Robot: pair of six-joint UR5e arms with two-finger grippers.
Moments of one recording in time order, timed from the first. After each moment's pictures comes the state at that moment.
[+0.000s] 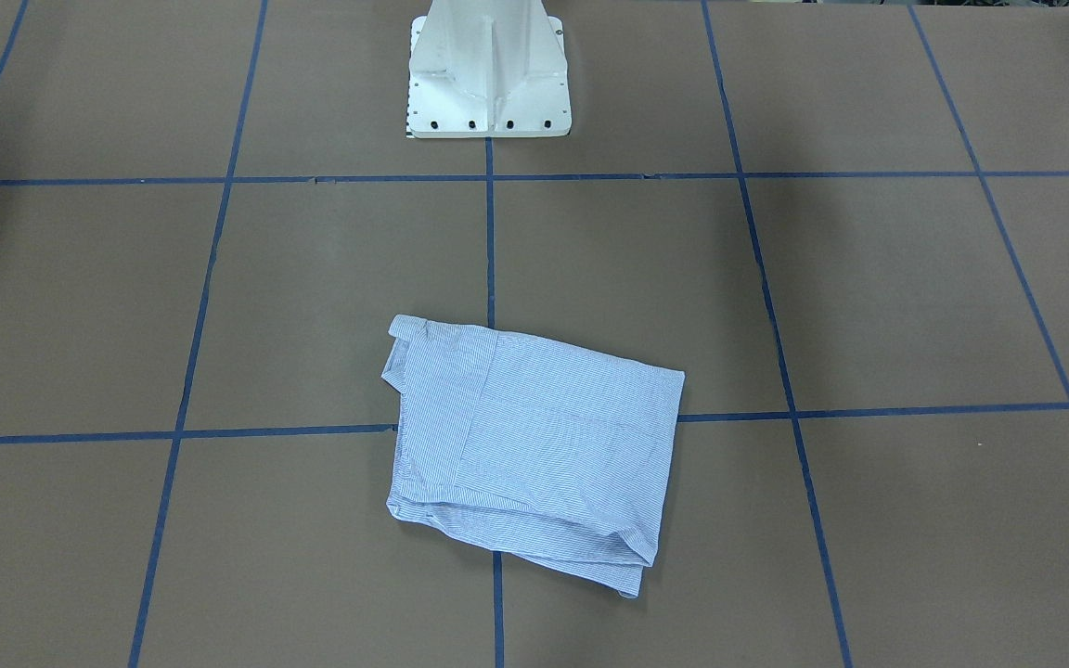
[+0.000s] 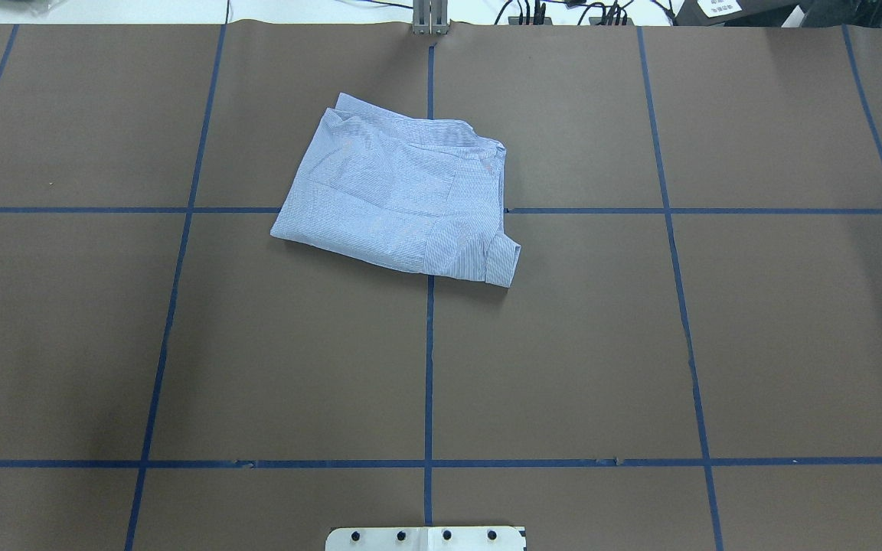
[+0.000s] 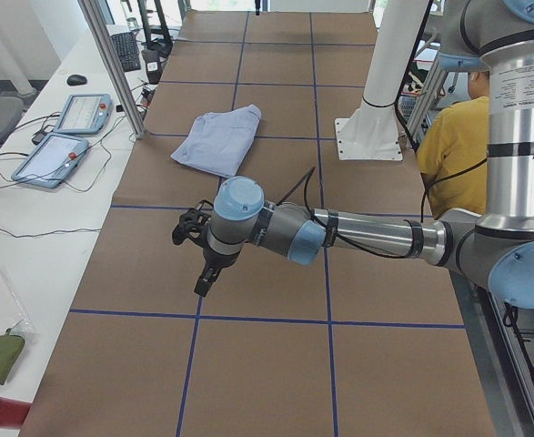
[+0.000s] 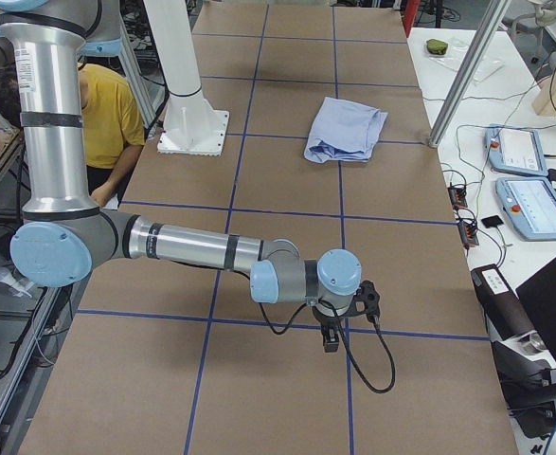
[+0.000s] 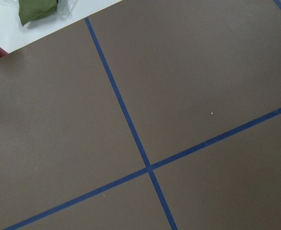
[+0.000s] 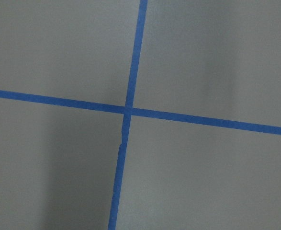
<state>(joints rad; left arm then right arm) -1.58 -1.49 -1.77 -1.87 -2.31 0.03 1.55 -1.55 1.42 -1.38 2.36 -0.06</state>
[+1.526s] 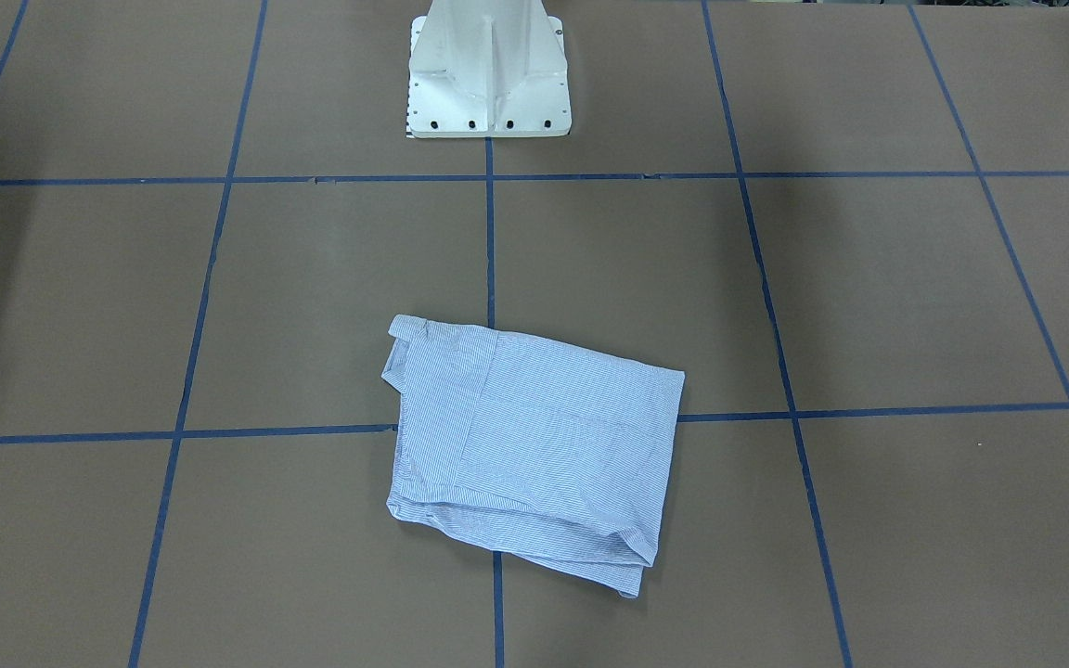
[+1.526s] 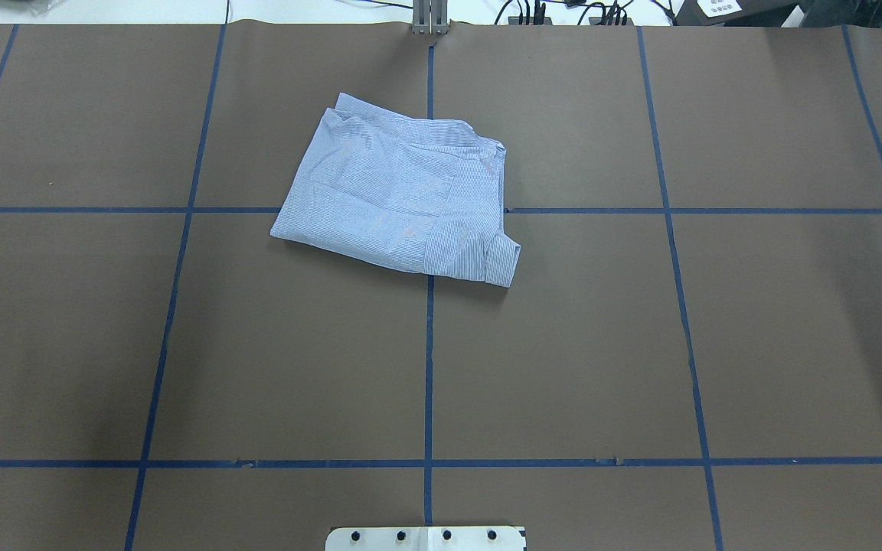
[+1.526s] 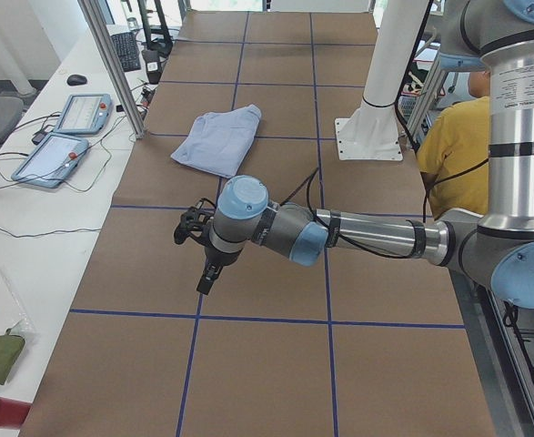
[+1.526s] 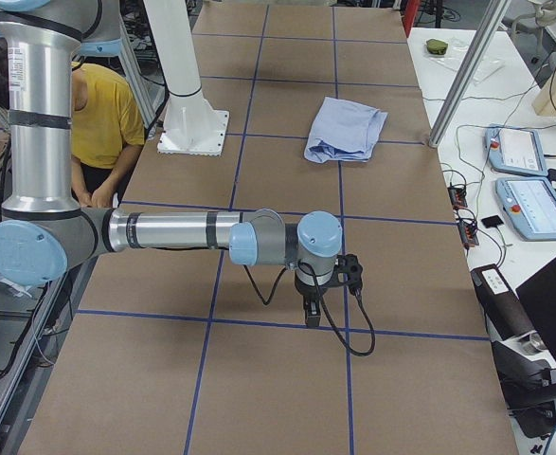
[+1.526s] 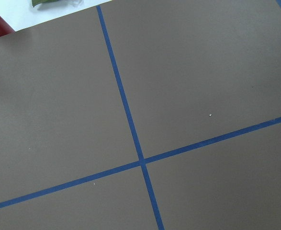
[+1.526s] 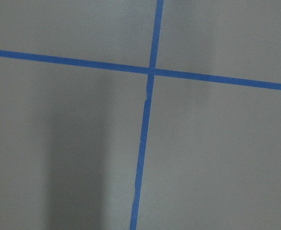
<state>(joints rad) -1.58 -1.48 -1.77 -1.91 -2.31 0.00 1.54 -1.70 1.77 -1.61 2.30 -0.06</state>
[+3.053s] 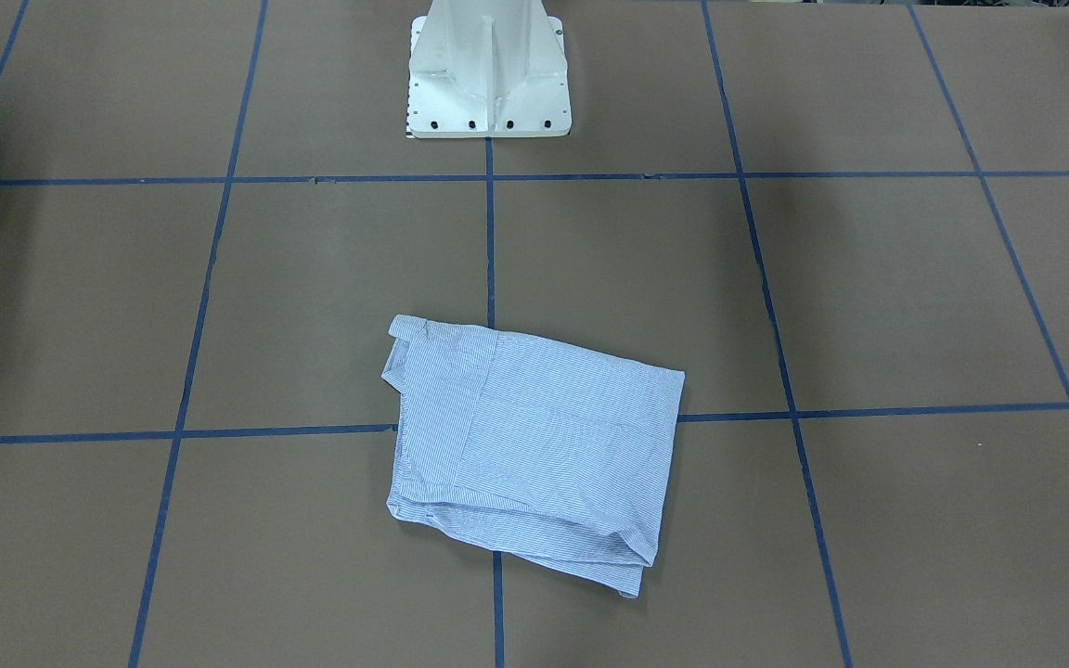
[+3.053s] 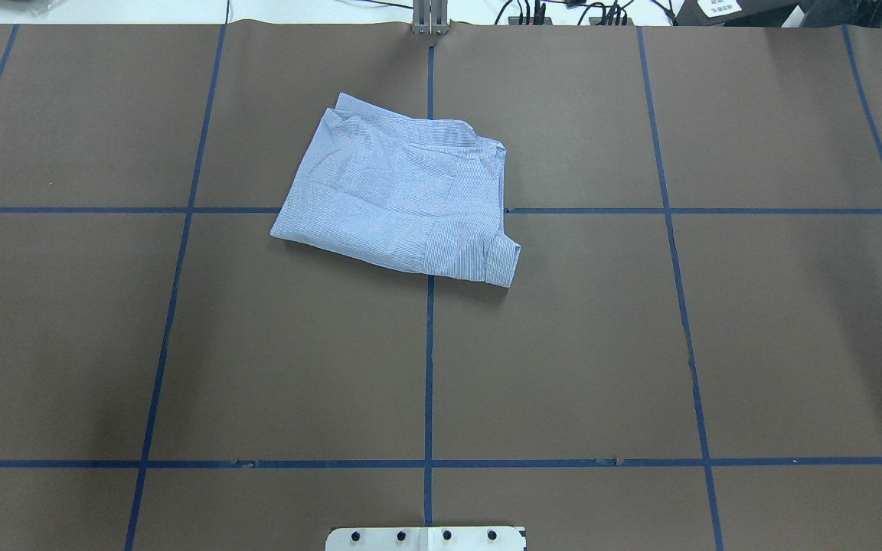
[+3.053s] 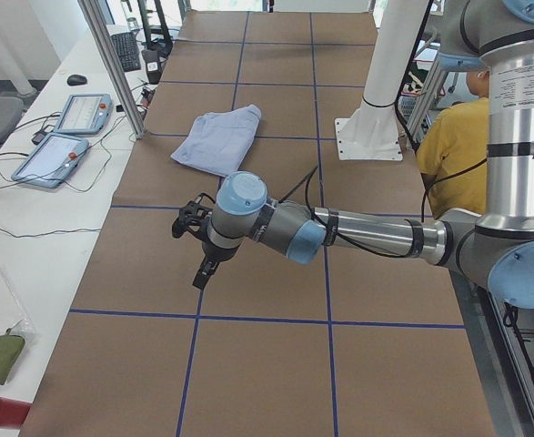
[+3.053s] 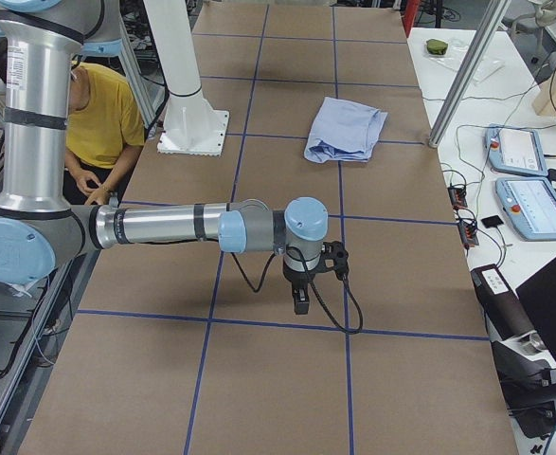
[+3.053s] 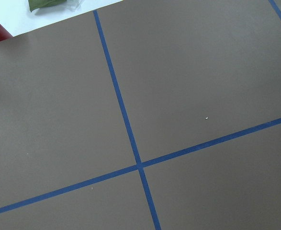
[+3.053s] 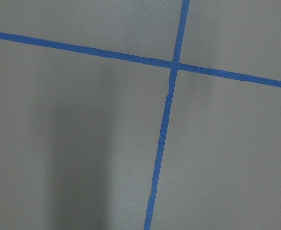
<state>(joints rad) -1.58 -1.49 -1.77 -1.94 -2.31 0.00 1.49 -1.70 1.80 -1.60 2.30 -0.06</state>
